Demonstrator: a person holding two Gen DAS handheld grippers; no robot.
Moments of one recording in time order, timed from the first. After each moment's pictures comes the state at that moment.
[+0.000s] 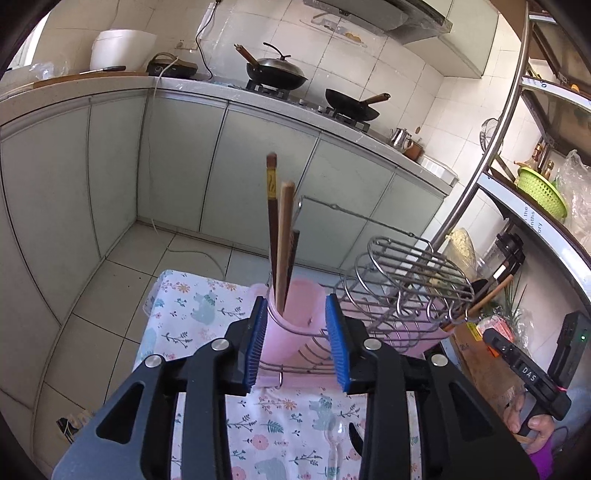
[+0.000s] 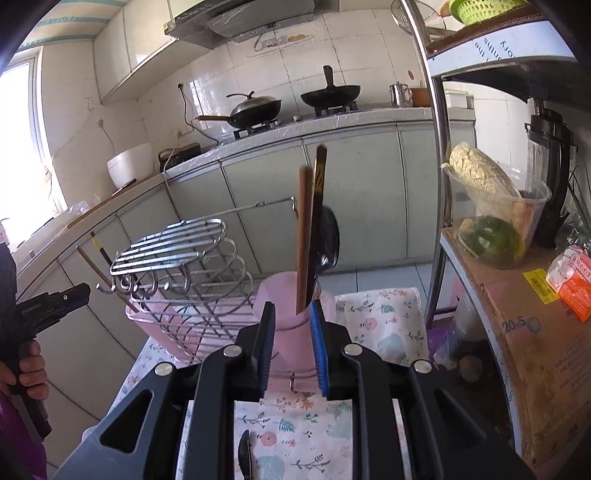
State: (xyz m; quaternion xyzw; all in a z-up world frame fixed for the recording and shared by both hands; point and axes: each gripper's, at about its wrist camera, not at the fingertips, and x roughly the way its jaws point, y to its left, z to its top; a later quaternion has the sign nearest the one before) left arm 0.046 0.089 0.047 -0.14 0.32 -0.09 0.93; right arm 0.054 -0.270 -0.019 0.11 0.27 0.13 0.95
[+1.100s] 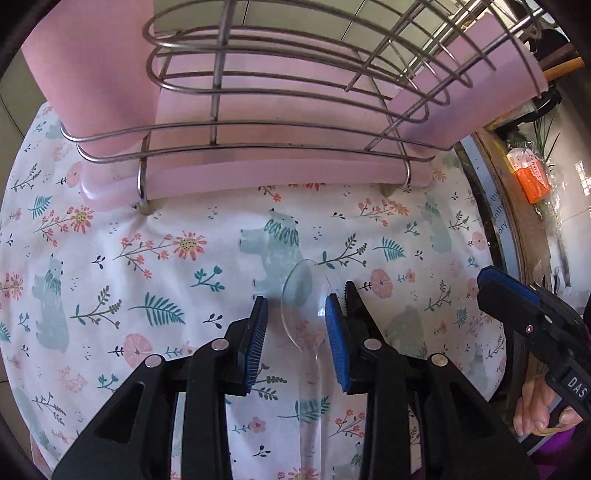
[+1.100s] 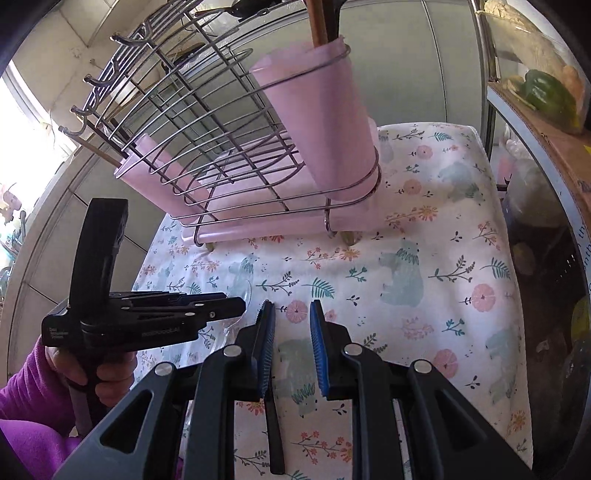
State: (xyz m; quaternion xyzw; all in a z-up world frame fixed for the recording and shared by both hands) left arm 0.086 -0.036 -0.139 -0.04 0.61 -0.16 0.78; right arm 0.055 -0.242 -0.139 0.14 0.47 0.21 0.85
